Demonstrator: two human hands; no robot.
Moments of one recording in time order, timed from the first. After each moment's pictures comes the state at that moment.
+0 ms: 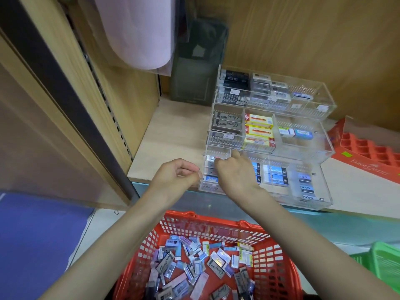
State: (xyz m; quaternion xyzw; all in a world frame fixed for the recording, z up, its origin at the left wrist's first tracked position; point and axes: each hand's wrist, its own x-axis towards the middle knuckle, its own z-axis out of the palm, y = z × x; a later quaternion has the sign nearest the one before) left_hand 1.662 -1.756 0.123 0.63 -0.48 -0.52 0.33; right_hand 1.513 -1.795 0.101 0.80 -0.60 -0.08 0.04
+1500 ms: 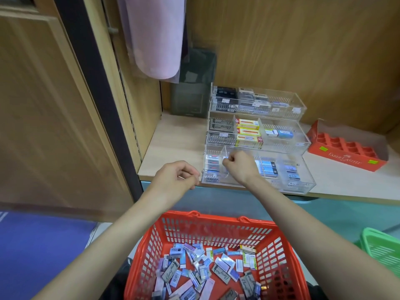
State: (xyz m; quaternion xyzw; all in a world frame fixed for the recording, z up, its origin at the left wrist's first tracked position) left_hand 1.683 -1.701 0.140 0.59 -0.59 -0.44 0.34; right_hand 1.493 -1.782 0.092 0.61 -0.73 0.19 -0.22
